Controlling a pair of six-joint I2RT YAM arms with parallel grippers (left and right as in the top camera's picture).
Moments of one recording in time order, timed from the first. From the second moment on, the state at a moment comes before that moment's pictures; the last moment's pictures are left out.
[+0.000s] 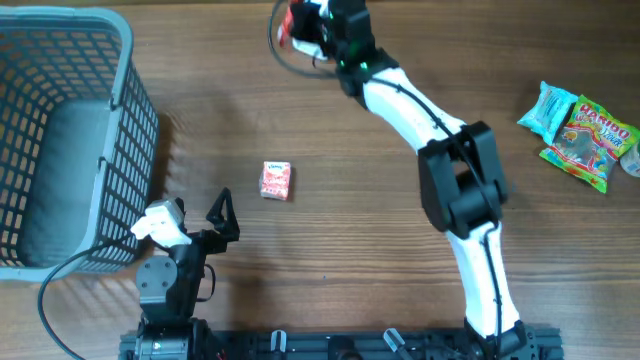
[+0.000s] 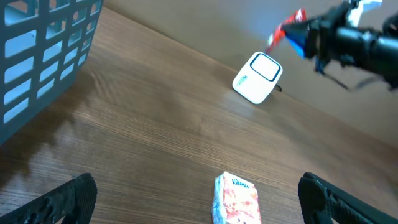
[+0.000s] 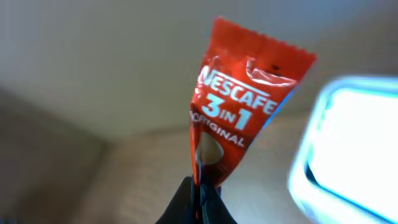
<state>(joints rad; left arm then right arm) 0.03 0.17 0.01 -0.06 0.11 -0.46 0.45 2.41 1.98 0.20 -0.15 0.71</state>
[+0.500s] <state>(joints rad) 0.03 0.17 0.01 -0.06 0.11 -0.46 0.39 2.61 2.12 -0.02 -0.50 1.03</state>
